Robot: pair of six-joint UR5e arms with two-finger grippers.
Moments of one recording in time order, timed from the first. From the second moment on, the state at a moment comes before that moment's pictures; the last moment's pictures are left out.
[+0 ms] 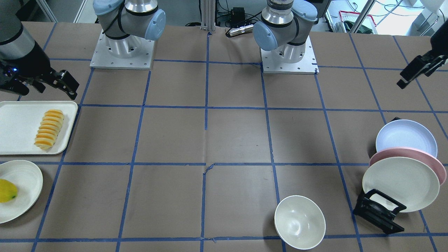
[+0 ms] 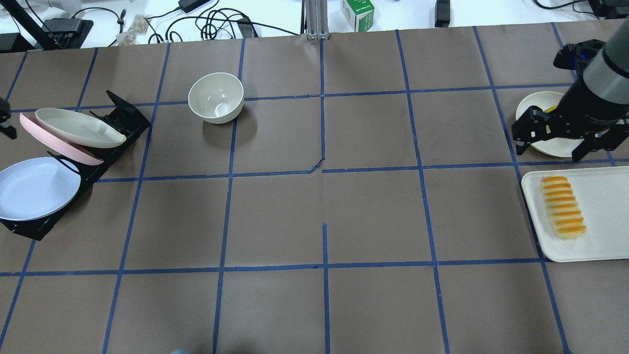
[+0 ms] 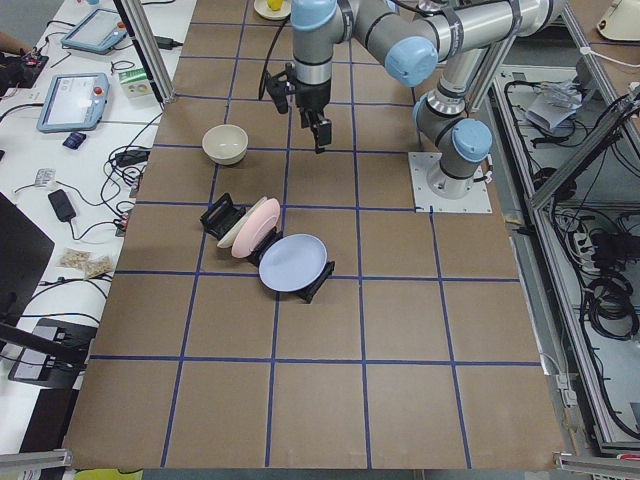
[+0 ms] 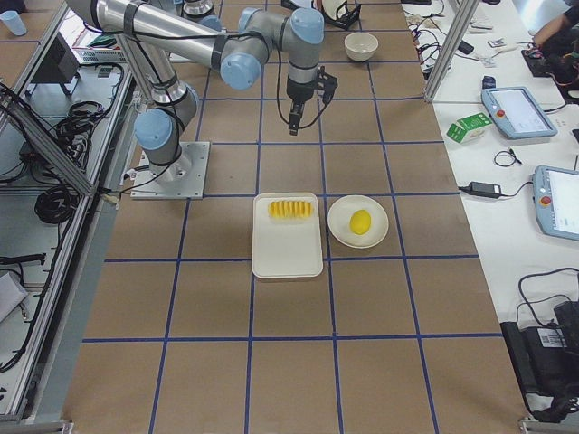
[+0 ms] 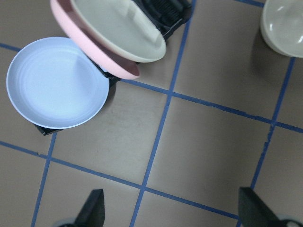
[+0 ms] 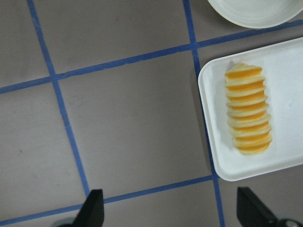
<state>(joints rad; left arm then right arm) -0.91 -1.52 -1.62 -1.55 1.63 0.16 1.19 -1.66 1.89 -1.76 -1.61 -0.19</state>
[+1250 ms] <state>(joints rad) -0.68 -1.94 -1.73 -1.00 1.73 0.22 0.93 -1.32 2.12 -2.23 -1.62 -0.52</state>
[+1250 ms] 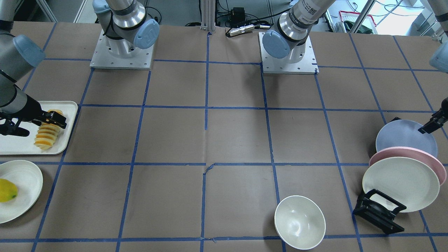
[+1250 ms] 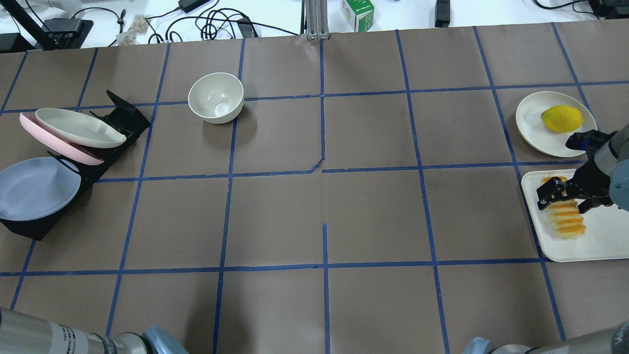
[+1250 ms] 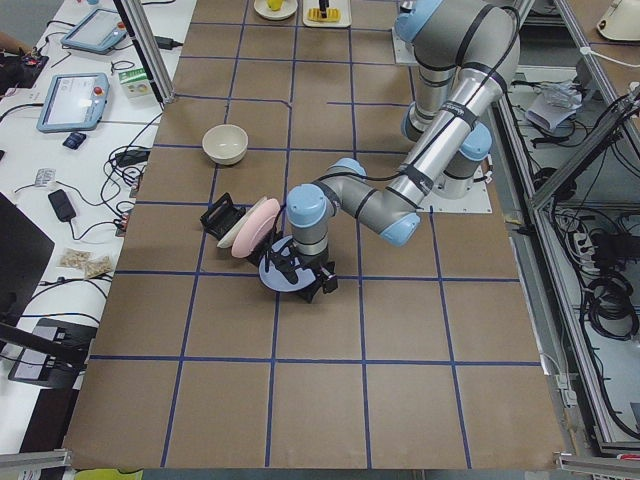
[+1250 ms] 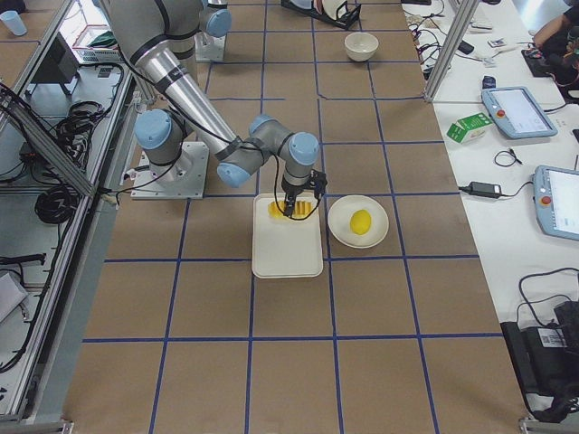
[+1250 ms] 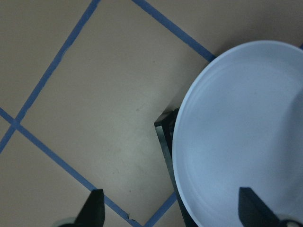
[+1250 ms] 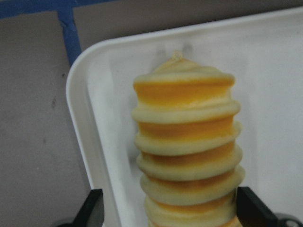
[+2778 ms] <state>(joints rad) -0.68 -1.98 -1.70 -1.05 1.68 0.21 1.16 -1.43 1.89 -2.02 -1.61 -0.31</state>
